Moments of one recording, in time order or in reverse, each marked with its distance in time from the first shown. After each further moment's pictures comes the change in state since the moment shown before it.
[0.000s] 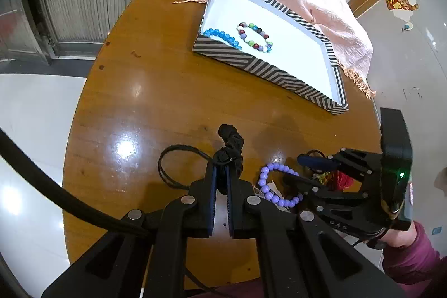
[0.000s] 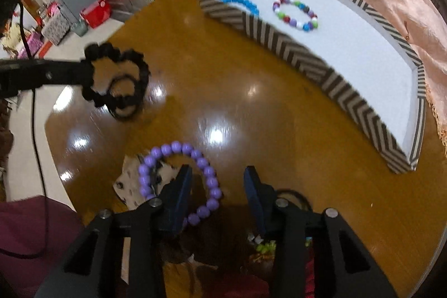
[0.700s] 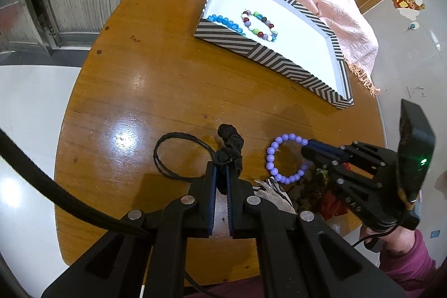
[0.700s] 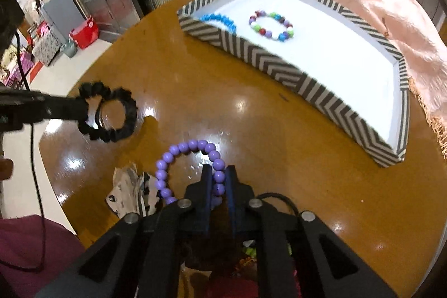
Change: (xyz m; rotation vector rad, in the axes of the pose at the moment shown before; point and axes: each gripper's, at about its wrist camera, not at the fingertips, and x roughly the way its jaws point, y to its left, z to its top) left arm 0.014 0.000 -0.003 -0.022 0.041 0.009; right arm -0.022 -0.014 -0.001 0.089 -0.120 -0.030
